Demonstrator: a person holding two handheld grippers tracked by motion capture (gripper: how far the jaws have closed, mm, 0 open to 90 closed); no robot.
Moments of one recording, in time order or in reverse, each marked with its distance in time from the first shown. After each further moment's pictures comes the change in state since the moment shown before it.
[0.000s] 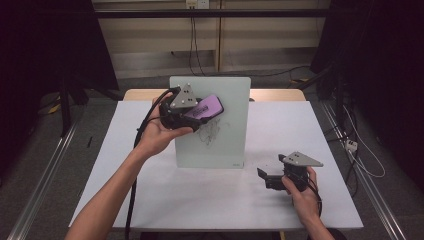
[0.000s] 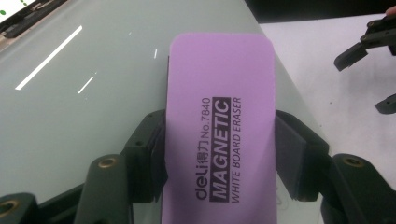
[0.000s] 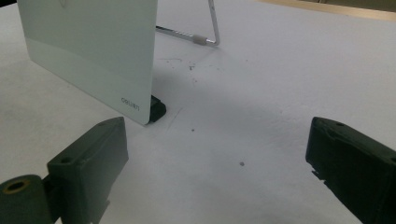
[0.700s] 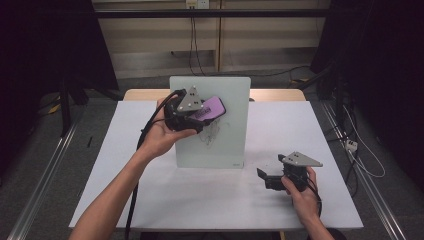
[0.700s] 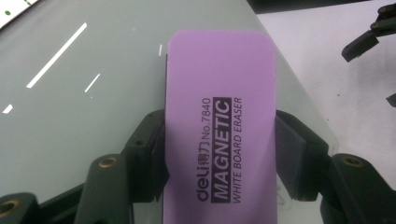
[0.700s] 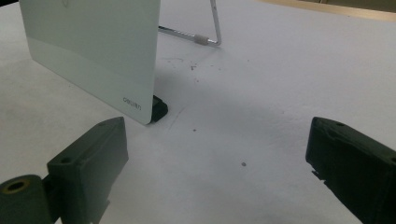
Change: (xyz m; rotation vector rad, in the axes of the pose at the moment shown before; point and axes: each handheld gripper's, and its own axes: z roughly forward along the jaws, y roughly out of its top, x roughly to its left) left arm -0.008 0.002 0.009 0.030 0.011 0.029; right arm 0.001 0.000 0.000 0.000 0.002 -0.006
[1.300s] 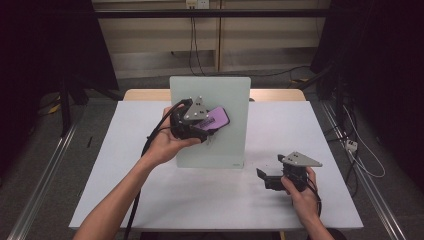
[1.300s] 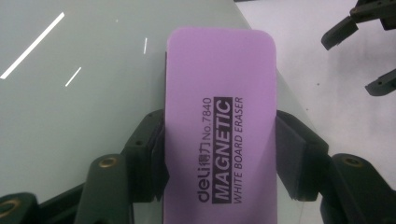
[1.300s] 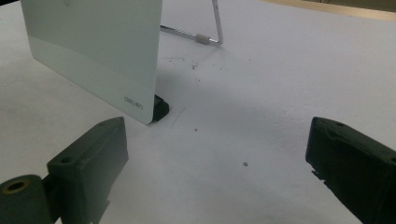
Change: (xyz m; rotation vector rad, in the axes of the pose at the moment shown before) left arm -0.017 -0.010 0.015 0.035 -0.054 -0.002; right arm 0.001 0.000 0.000 0.003 0.003 -0.003
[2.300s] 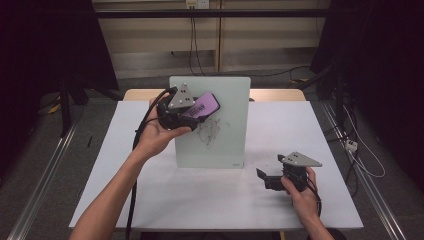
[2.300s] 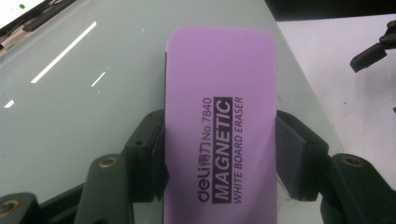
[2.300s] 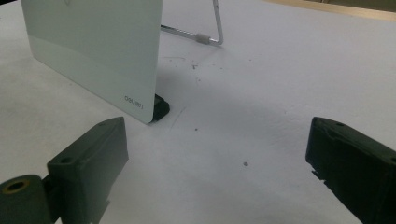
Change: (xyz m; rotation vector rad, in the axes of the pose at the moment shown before) left arm 0.024 0.001 -0.029 -0.054 0.095 -0.046; right arm 0.000 0.000 0.000 0.002 0.000 -0.002
